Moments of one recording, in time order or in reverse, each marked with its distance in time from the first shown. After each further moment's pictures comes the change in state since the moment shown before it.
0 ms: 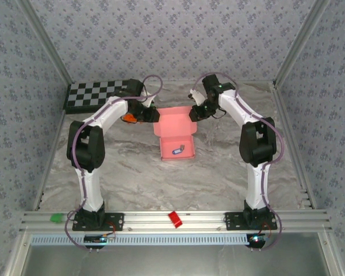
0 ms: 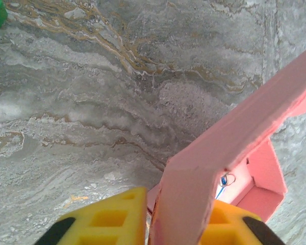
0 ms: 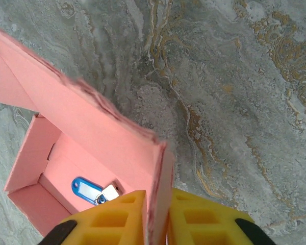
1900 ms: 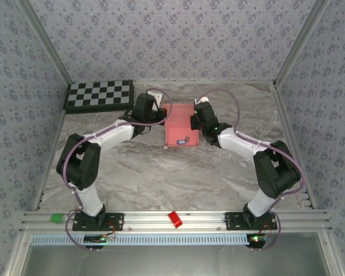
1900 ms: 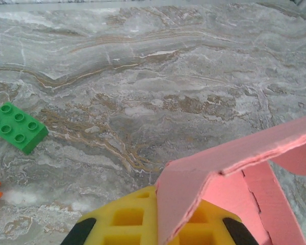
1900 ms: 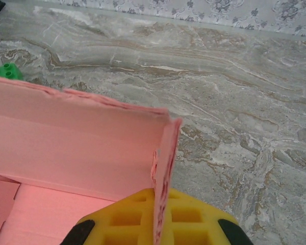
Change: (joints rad) left arm -0.184 -0.238 -0.461 0.779 -0.419 -0.199; right arm 0.232 -0.447 -0.794 0.975 0.786 0.397
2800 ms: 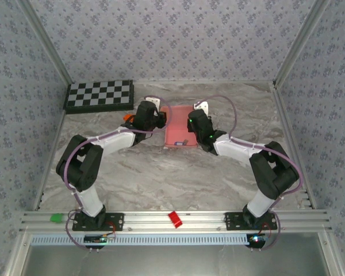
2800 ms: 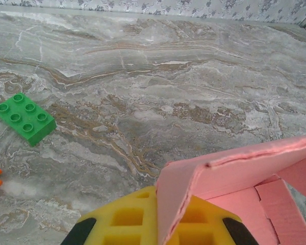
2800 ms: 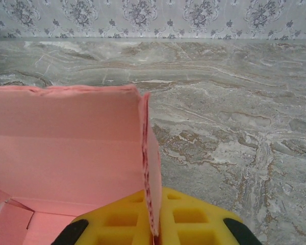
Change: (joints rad) left arm -0.035 -0.014 -0.126 0.179 -0.096 -0.085; right arm 0.077 0.004 -0.082 0.150 0.158 0.111
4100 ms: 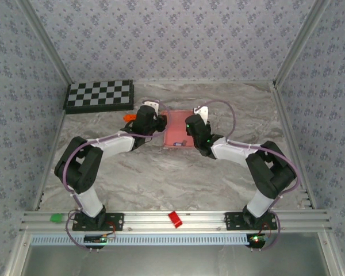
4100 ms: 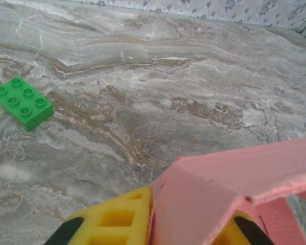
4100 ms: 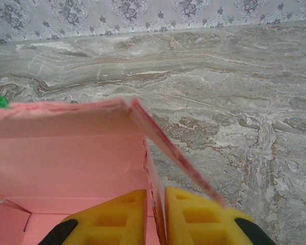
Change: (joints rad) left arm -0.014 -0.025 -0.081 0.074 -0.014 -0.043; right arm 0.042 0.021 -0.043 0.040 0.071 0.097
